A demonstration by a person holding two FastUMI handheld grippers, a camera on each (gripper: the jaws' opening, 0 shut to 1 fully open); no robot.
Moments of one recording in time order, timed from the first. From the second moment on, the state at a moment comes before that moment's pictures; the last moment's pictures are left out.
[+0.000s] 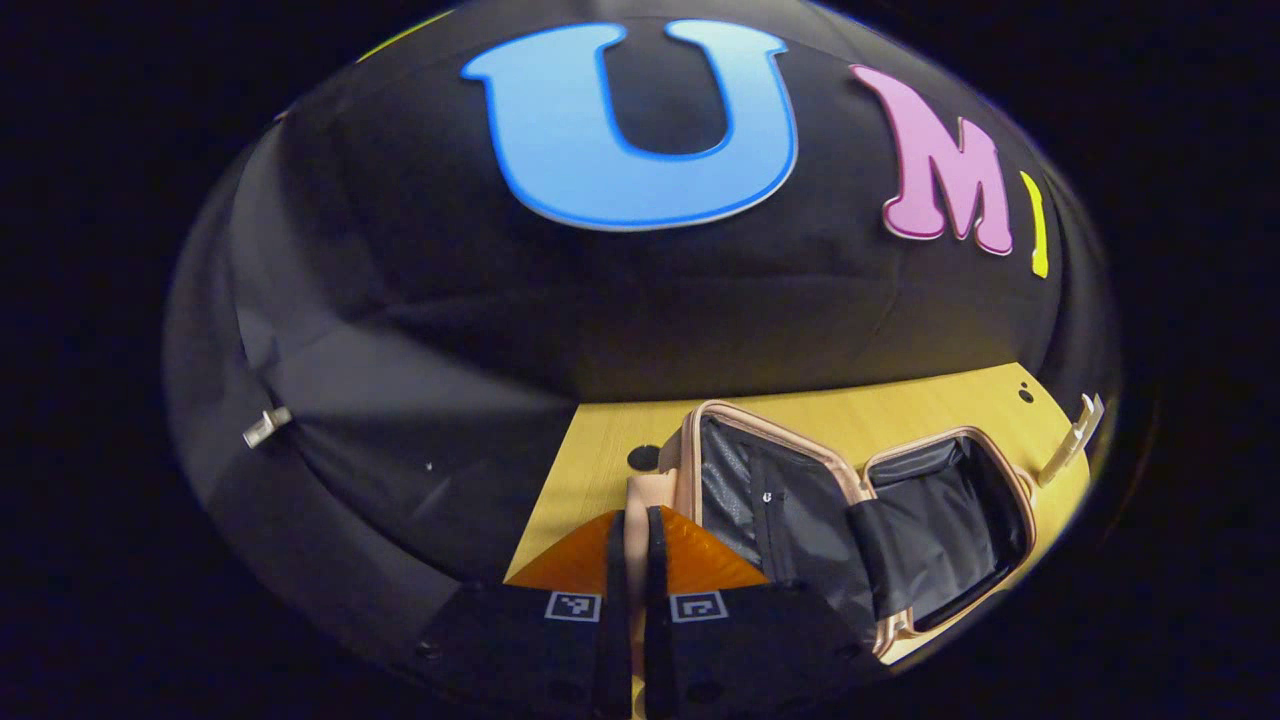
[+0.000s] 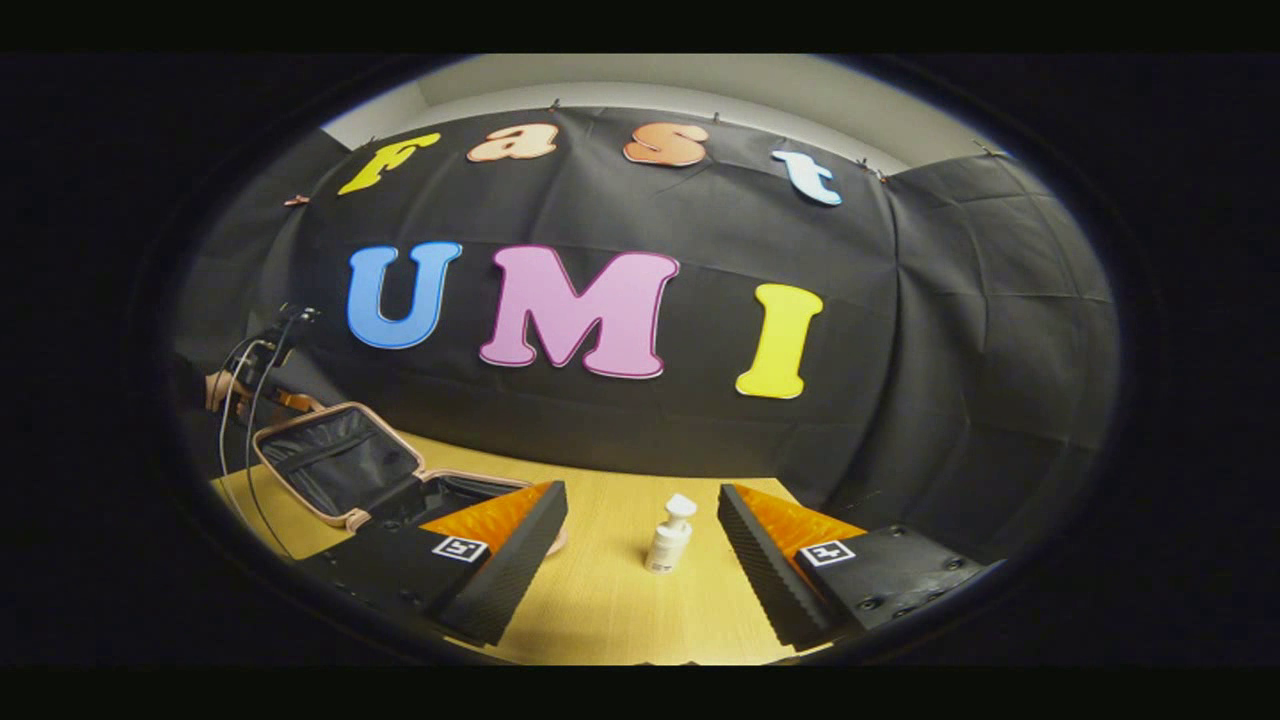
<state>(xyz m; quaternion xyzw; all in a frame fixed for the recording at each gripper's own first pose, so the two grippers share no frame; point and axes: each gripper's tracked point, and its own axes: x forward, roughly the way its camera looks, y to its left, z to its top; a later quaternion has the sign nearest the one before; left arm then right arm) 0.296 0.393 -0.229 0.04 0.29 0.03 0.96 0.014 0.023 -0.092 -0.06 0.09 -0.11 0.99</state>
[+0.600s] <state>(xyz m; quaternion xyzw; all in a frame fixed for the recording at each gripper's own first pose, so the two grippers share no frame) 0.292 0.442 -0.330 0.00 0.33 0.07 0.94 0.024 0.024 -0.161 -0.07 0.10 -0.11 0.99</state>
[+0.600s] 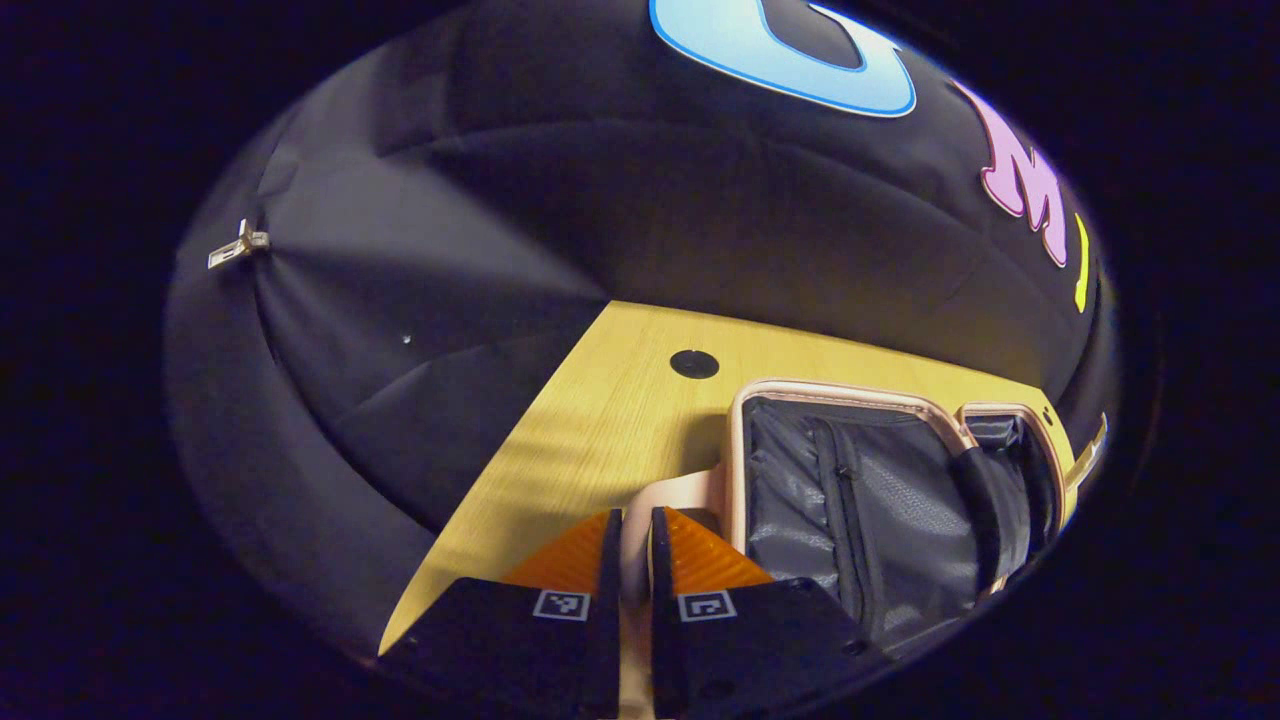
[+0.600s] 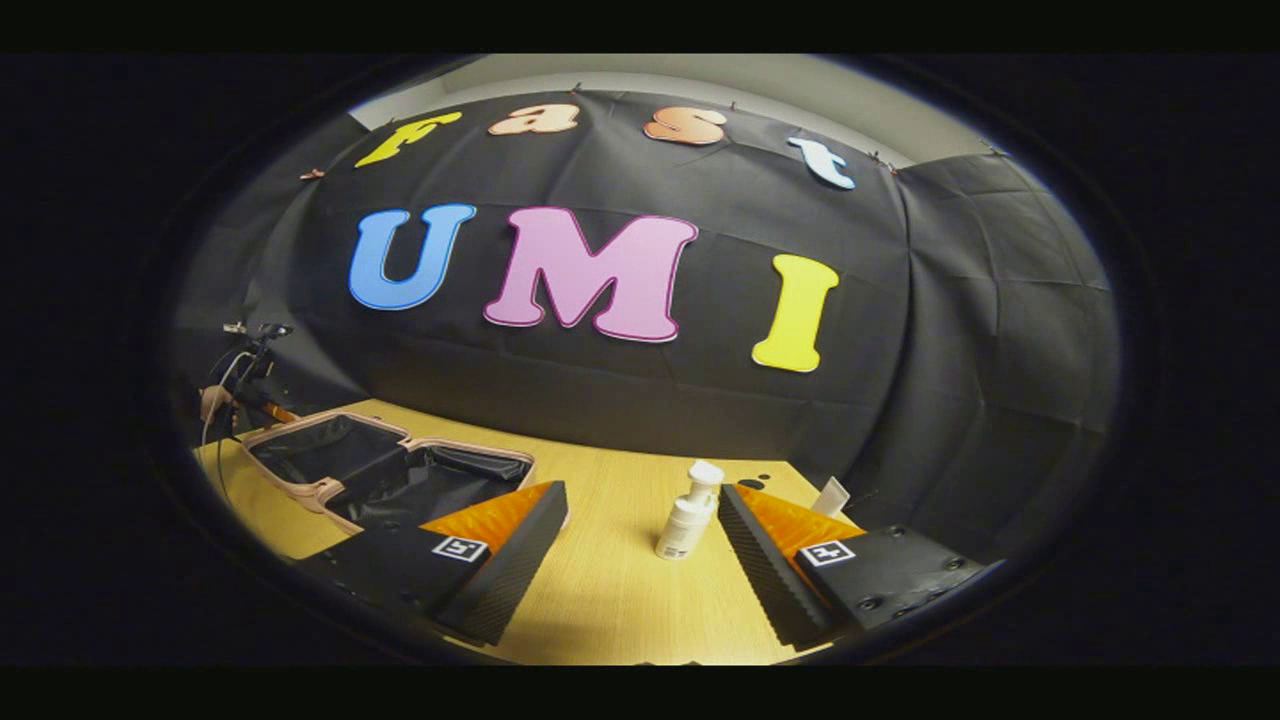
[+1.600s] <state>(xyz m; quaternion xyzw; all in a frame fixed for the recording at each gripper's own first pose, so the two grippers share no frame) 0.179 0.063 -0.194 0.03 0.12 -0.10 0.99 0.015 -0.116 -0.168 -0.05 0.09 -0.19 0.98</state>
